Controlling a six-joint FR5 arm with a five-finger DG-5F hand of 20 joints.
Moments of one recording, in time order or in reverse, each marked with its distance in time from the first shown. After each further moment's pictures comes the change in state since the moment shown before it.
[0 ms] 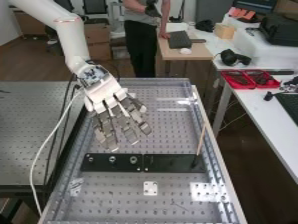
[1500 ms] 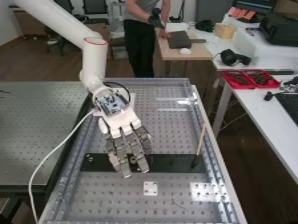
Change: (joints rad) arm -0.048 -0.225 0.156 -0.228 -0.038 0.111
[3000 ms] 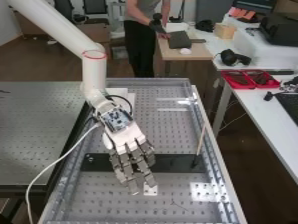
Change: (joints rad) arm -0.051 -0.049 -0.018 0.122 -0.092 -0.056
